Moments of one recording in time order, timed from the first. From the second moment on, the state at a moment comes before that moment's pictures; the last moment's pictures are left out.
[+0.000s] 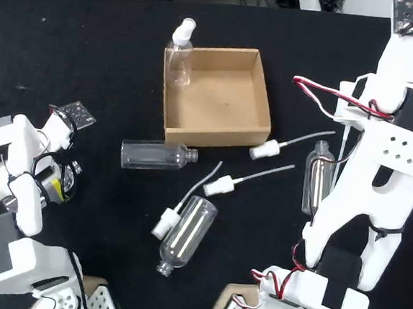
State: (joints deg) left arm -31.5 -5.2 35.1 61.4 -72.1; right arm 18.4 -5.8 -27.5 99.4 10.6
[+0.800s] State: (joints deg) left arm -18.6 -36.4 35.7 70.5 -48.0; right arm 13.6 -5.9 -38.0 99.4 0.1
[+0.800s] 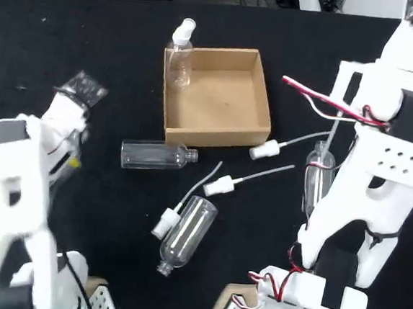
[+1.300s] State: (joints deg) left arm 12.2 -53.9 24.6 70.6 -14.8; right arm 1.9 -6.5 -63.3 99.2 -5.7
